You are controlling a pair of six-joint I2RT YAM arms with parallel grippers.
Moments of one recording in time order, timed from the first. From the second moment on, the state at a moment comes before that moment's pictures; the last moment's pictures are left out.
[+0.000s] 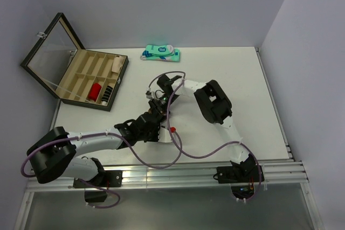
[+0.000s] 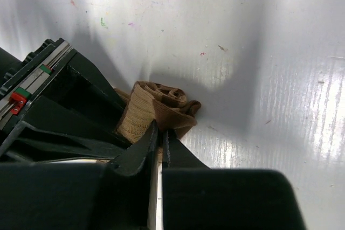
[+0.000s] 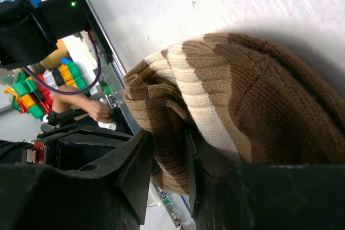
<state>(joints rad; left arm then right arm) -0.96 1.34 0.55 0.00 0.05 0.74 0.66 2.40 1.76 -0.86 -1.00 0.11</state>
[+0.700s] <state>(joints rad) -0.79 1.38 0.67 -0.19 0.34 0.66 0.63 2.15 1.49 -0.53 -0.73 0.38</state>
